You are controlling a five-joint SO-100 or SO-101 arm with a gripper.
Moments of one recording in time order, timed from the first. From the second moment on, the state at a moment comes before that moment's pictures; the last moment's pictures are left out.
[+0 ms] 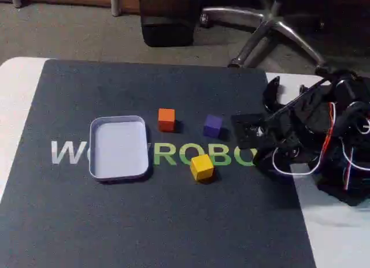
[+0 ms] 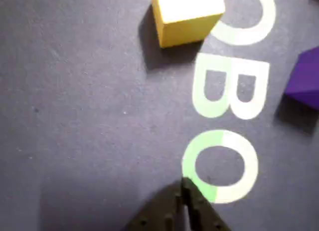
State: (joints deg) arm 8.2 189.5 182.0 73.2 -103.4
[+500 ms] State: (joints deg) arm 5.7 189.5 182.0 73.7 -101.2
